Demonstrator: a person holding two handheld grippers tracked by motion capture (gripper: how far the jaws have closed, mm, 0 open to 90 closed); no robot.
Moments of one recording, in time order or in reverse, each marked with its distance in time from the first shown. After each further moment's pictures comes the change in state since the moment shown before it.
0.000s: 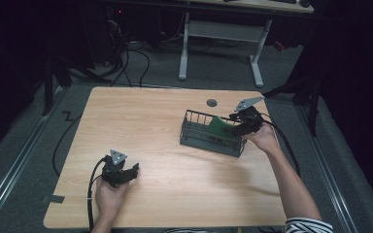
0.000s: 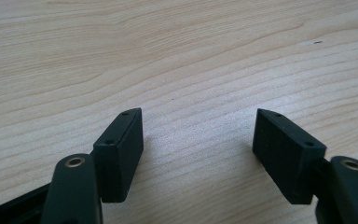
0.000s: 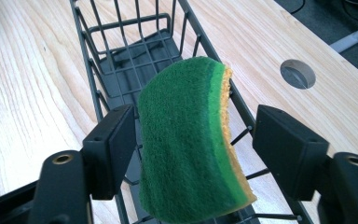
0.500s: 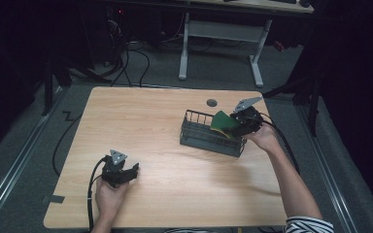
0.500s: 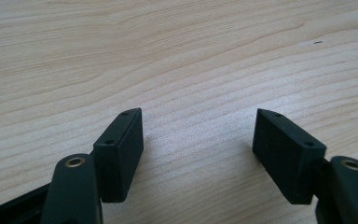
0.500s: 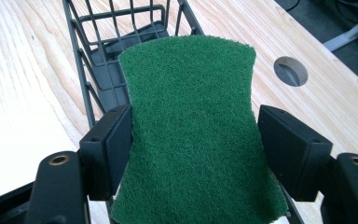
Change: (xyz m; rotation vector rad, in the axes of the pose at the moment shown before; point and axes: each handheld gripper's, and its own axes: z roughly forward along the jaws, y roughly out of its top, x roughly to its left) left arm 0.000 0.000 0.000 0.000 0.000 0.000; right arm -0.001 0.001 0.003 0.030 -0.030 -0.053
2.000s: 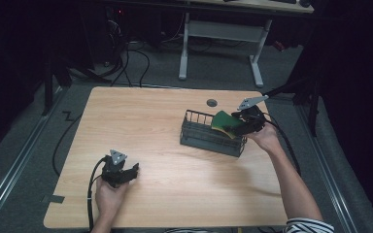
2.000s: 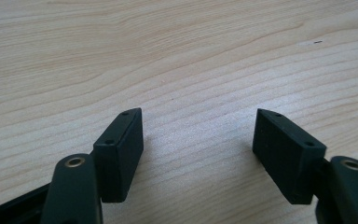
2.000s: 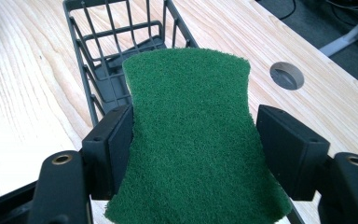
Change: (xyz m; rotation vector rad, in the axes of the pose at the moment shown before) left arm 0.000 0.000 0.000 0.000 -0.001 0.001; right arm -0.003 -0.003 -0.008 -0.052 0.019 0.074
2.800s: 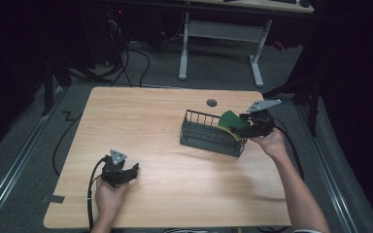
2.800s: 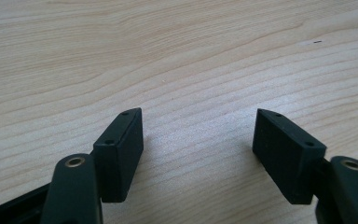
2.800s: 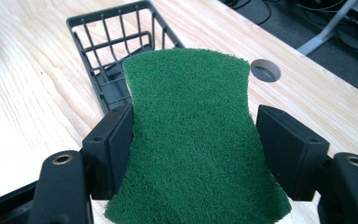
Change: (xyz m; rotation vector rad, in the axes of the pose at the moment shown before) left arm 0.000 0.000 0.000 0.000 -0.002 0.000; right arm 0.011 -0.011 -0.027 -0.049 -0.065 0.074
